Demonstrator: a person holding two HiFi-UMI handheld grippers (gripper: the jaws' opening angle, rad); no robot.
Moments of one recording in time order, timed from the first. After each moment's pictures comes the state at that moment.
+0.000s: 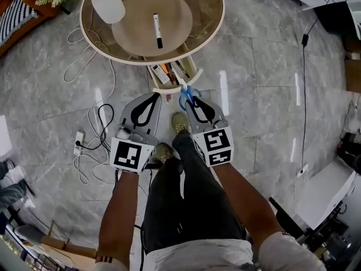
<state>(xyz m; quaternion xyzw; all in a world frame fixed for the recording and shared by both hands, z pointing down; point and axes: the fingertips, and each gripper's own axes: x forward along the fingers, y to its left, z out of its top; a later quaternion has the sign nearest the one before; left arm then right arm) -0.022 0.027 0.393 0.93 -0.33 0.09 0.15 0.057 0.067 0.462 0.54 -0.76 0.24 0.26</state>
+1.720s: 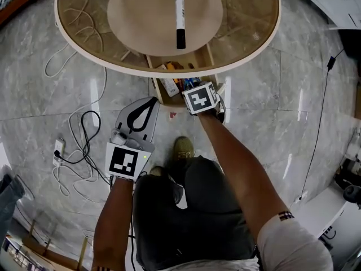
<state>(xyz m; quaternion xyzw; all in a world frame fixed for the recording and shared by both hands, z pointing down) -0.034 -0.029 0.651 0.91 -0.36 0.11 0.16 0.089 -0.044 0.871 0.43 -0.67 0.35 0.49</state>
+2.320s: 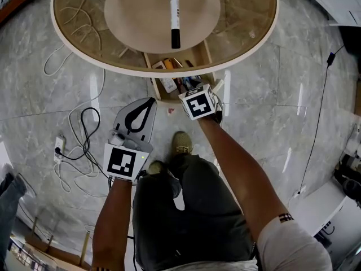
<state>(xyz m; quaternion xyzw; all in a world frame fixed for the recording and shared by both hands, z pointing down) -0.032 -0.024 0.643 0.91 -0.36 0.13 0.18 0.073 -0.039 0.844 0.41 -0.71 0.33 0.47</state>
